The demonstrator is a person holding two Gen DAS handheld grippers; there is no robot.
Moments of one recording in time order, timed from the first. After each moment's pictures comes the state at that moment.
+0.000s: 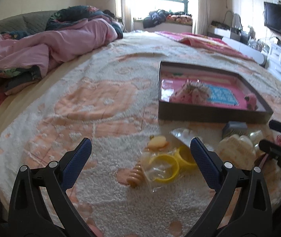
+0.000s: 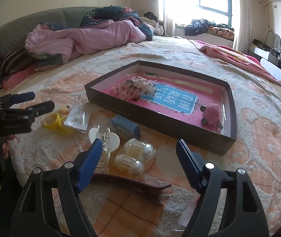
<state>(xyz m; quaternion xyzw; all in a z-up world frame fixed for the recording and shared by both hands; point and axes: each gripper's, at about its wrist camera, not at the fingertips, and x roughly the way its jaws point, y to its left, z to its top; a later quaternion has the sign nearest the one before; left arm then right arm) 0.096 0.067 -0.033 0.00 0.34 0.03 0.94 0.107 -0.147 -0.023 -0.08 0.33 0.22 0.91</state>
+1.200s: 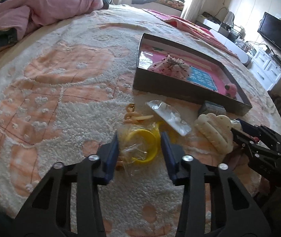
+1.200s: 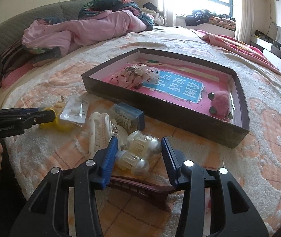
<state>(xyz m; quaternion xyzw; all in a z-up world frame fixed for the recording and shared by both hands) 0.098 0.070 -0.052 -0.10 0.42 -0.07 0.90 0.118 -0.143 -0.038 -0.08 0.37 0.22 0.90</state>
